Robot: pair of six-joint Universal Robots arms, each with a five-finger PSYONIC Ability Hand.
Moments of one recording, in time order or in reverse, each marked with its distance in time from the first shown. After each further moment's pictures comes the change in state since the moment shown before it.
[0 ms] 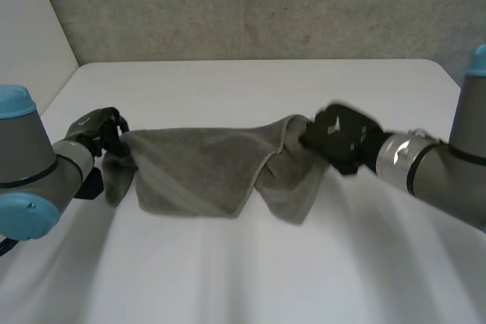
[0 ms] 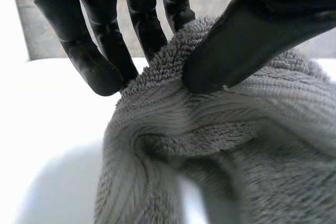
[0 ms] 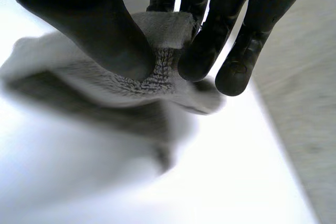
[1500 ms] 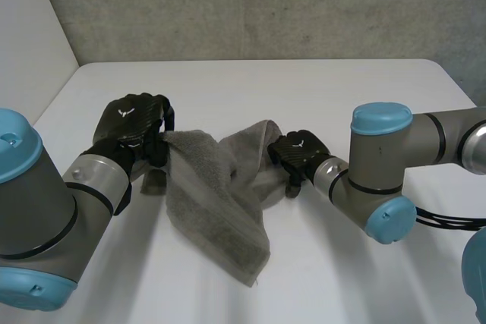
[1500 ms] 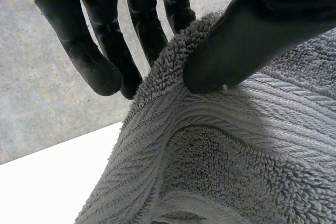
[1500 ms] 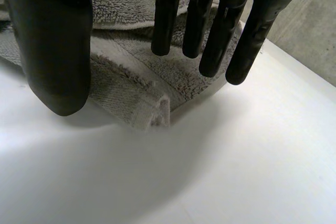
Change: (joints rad) left arm -0.280 0.330 -0.253 0.146 -0.064 0.220; right arm 0.172 0.446 -0.263 -0.246 0.251 0.521; left_hand 0.000 0.000 0.008 0.000 0.000; right_hand -0.747 -0.732 -0.755 -0.746 -0.750
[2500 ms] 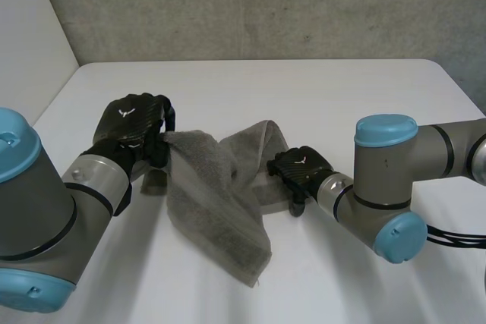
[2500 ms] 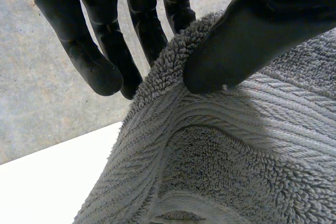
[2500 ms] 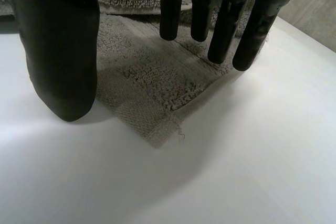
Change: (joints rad) left arm -0.003 0.007 0.001 -0.011 0.002 0.002; right arm 0.004 -0.068 0.142 0.005 0.000 0.003; left_hand 0.000 0.000 0.000 0.000 0.000; right_hand -0.170 -0.172 -0.162 -0.161 -0.145
